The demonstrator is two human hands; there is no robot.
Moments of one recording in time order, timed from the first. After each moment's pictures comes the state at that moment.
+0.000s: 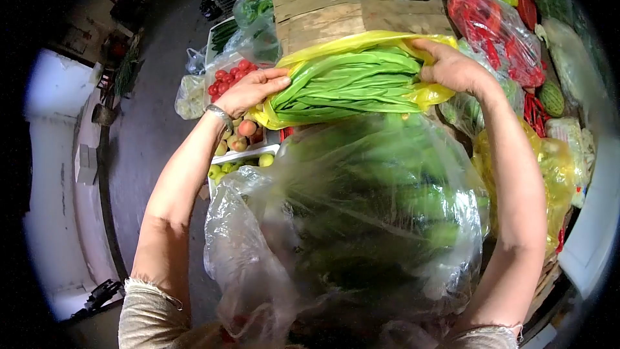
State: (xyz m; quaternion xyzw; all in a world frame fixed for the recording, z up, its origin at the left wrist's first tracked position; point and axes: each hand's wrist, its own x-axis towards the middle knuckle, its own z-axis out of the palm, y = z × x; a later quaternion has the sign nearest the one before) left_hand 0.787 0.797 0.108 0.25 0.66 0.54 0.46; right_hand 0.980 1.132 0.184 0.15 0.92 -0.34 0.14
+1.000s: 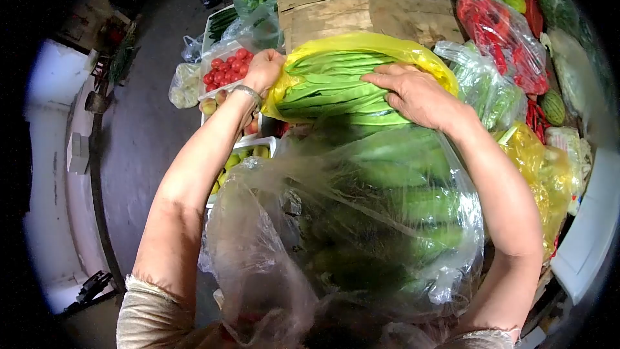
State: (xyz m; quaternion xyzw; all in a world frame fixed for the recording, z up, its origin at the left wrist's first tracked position) left_hand 0.748 0.833 0.021 0.12 0.85 0.50 0.11; right_hand 0.985 1.065 0.157 -0.08 0.98 -0.19 0.07
